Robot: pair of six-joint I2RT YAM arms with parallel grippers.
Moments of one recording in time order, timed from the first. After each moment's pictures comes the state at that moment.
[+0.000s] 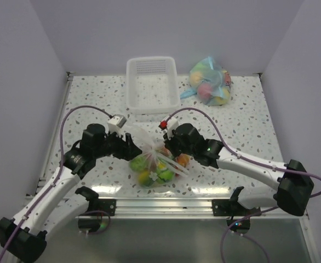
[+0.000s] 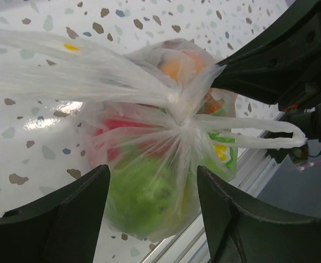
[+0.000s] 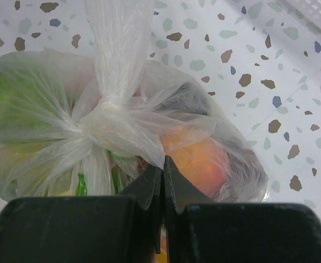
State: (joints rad) left arm -0.42 0.75 0.67 -0.45 0.41 -0.36; right arm 0.94 1.29 0.88 -0.20 0.08 0.09
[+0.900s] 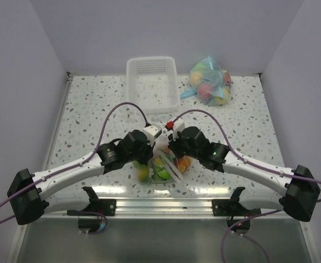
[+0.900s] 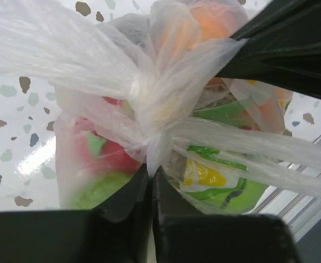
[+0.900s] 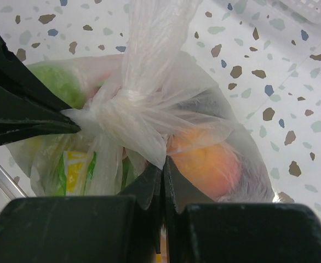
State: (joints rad) left arm -0.93 1.14 0.80 -0.40 -0.10 -0.29; right arm 0.93 1.20 0.81 -0.18 0.12 0.15
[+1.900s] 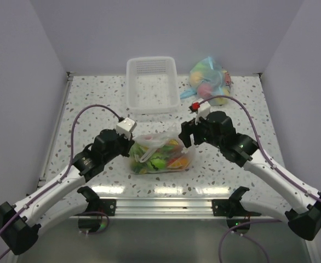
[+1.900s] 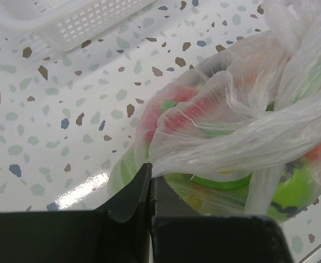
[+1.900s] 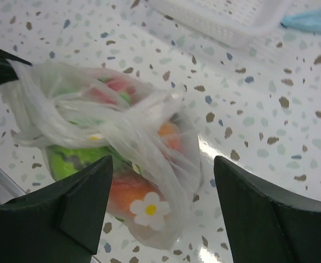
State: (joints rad) left arm -0.67 0.83 0.61 -0.26 -0.11 -0.09; right arm 0.72 0.99 0.94 -0.46 0.06 0.17
